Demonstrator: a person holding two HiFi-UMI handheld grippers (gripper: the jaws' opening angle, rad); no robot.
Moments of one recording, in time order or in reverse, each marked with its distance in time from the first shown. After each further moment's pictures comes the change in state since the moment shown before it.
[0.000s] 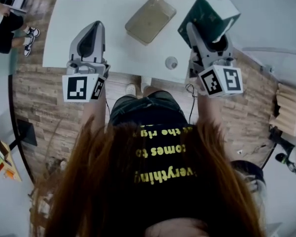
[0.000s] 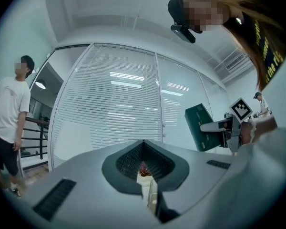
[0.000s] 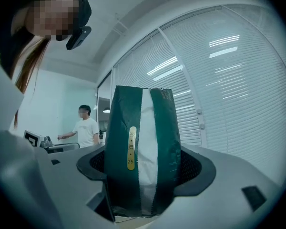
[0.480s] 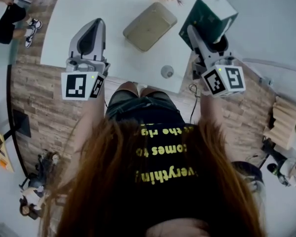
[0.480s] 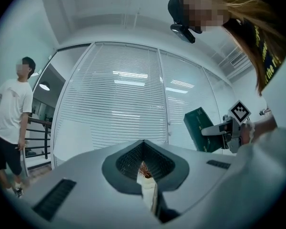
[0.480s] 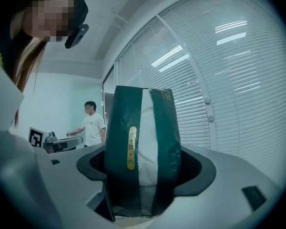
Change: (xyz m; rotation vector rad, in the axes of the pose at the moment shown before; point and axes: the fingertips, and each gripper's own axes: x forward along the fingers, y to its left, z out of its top) left arm 0.032 0.005 -0.006 0.007 0.018 0.058; right arm 0.040 -0.031 -0.017 0.018 0.097 0.116
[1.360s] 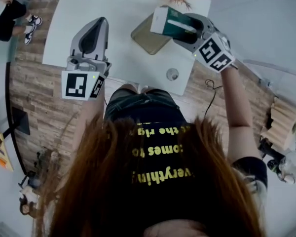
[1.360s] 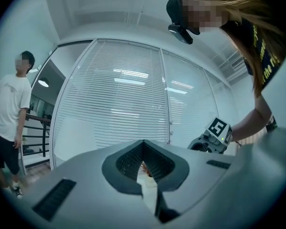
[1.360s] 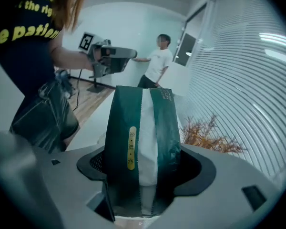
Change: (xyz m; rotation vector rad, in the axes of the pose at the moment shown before) left arm -0.003 0.026 0.005 -0.020 0.002 -0.025; right arm 0.058 0.043 -0.125 -0.819 0.668 0.596
